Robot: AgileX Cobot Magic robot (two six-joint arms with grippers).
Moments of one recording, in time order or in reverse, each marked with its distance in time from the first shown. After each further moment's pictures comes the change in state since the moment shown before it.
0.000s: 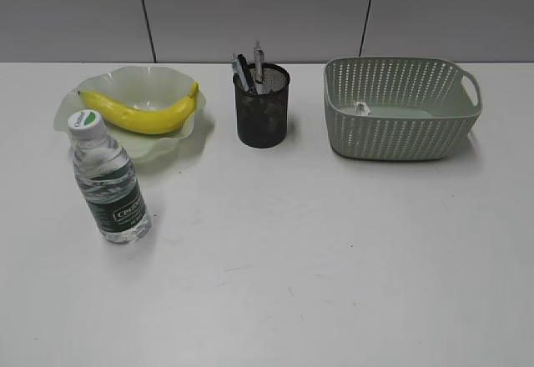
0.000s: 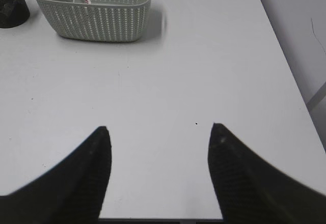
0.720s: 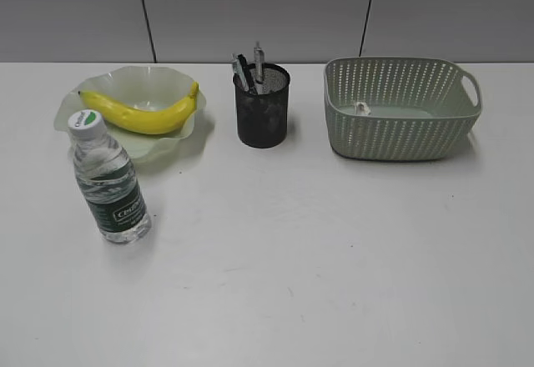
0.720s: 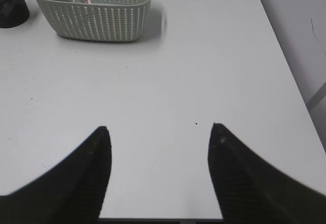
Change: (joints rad) left arm 0.000 0.000 0.000 -0.049 0.000 0.077; right arm 0.000 0.000 0.000 0.000 0.000 0.000
